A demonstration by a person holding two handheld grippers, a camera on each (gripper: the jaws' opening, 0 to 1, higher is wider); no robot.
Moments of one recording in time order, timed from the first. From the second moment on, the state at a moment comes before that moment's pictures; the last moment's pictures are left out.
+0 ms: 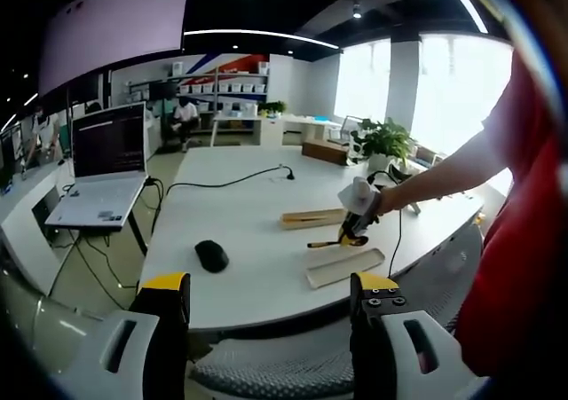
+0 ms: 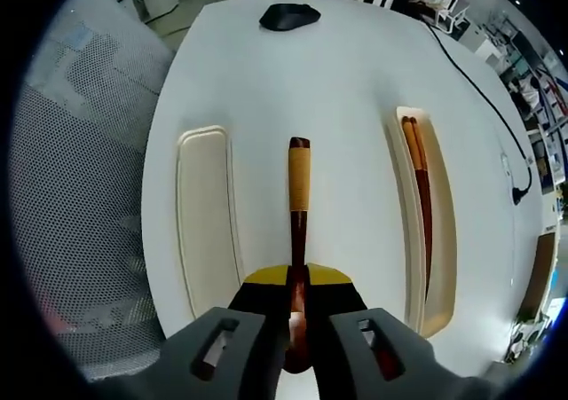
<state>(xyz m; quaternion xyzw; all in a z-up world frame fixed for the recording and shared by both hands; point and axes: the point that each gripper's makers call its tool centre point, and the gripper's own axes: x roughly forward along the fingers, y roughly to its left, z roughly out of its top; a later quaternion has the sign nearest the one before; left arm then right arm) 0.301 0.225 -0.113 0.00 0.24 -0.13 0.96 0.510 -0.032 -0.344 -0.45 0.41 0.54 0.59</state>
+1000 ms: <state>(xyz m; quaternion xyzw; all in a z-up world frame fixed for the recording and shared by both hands) 0.305 0.223 -0.113 0.00 0.23 -0.14 0.96 0.495 -0.031 -0.318 -0.46 0.39 0.55 0.58</state>
